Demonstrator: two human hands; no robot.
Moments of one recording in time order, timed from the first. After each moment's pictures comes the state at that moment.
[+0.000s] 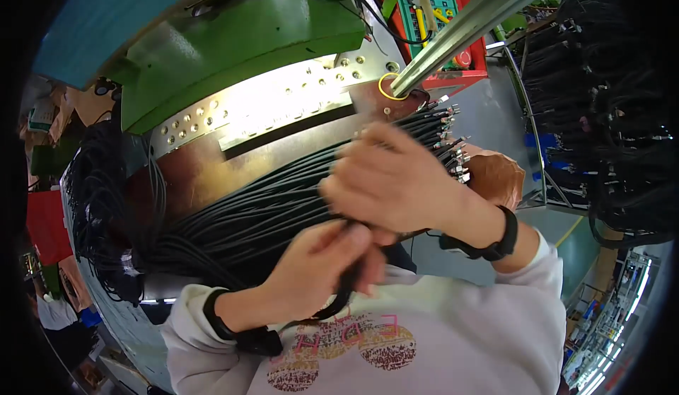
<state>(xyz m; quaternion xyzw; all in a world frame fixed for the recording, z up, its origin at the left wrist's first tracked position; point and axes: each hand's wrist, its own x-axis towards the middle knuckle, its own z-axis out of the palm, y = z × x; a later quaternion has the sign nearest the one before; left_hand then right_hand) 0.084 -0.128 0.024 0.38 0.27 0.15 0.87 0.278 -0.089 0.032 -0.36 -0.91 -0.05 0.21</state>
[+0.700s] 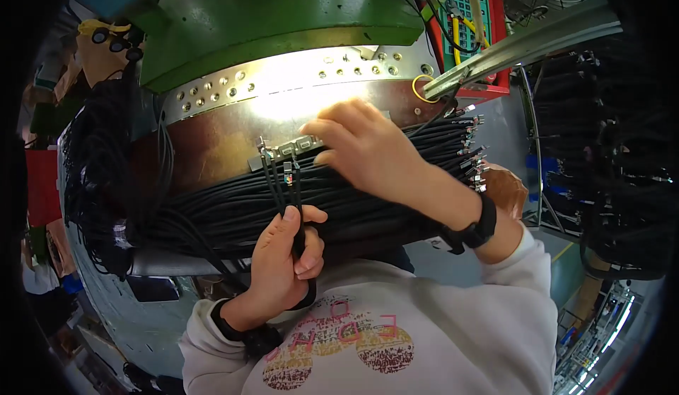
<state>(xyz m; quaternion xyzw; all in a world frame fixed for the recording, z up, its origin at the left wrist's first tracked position) 0.051 -0.158 -0.009 0.10 0.37 0.38 0.84 0.227 -0.062 -0.016 -0.36 -0.88 0.12 0.27</state>
